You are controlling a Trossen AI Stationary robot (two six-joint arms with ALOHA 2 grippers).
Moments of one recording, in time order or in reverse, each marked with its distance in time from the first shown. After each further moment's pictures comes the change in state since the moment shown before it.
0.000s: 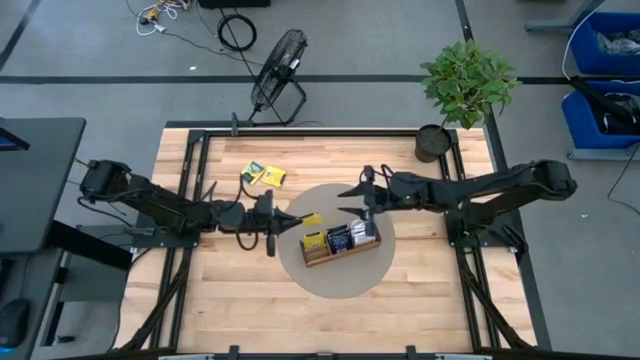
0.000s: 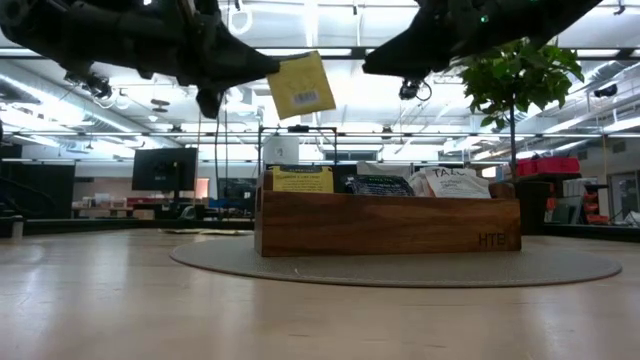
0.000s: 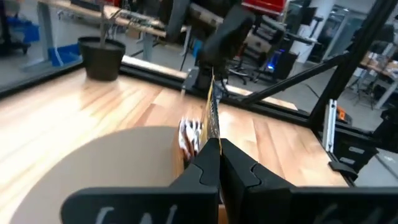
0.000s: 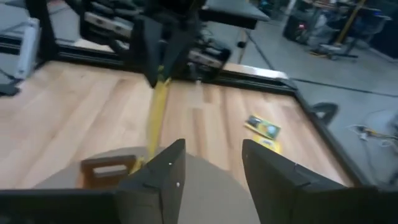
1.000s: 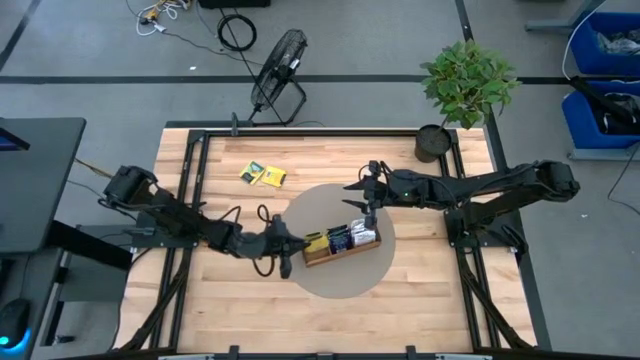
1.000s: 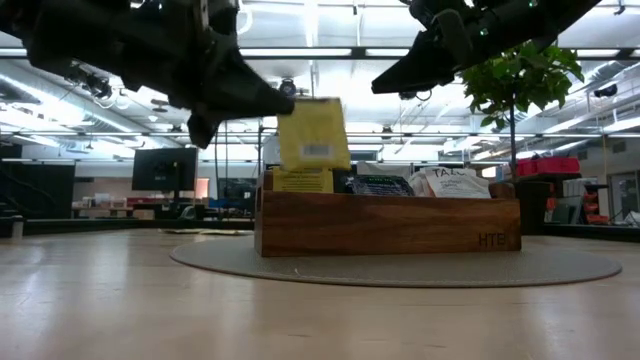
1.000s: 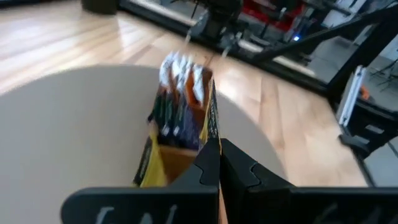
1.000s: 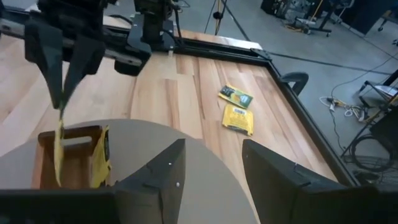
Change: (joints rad) left arm -0.183 0.257 0.146 -0.111 -0.221 -0.229; right arm -0.032 -0.023 0.000 -0.114 0.086 -0.005
